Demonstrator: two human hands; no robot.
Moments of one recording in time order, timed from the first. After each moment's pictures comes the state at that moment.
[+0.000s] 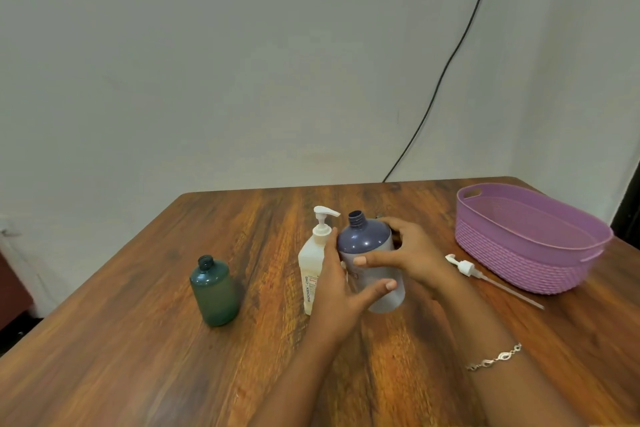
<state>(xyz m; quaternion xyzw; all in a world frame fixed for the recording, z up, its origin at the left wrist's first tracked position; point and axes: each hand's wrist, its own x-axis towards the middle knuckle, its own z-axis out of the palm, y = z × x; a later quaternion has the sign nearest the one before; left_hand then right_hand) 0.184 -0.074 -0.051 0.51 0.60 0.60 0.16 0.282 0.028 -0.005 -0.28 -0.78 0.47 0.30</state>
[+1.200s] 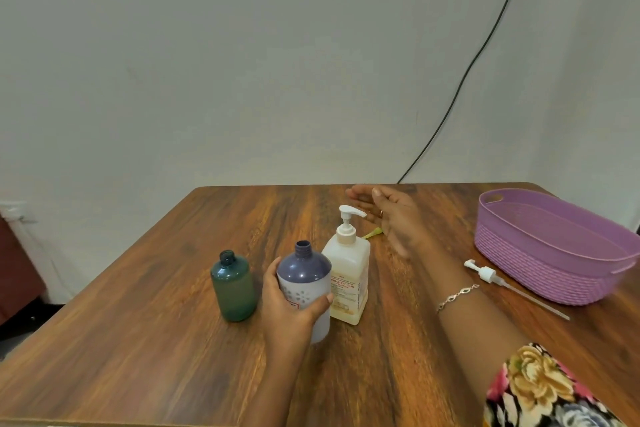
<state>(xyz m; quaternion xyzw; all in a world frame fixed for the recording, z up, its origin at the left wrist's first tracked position) 0.118 -0.115 -0.090 0.32 0.65 0.68 0.10 0.208 0.049 0.005 -0.15 -0.63 0.65 0.40</state>
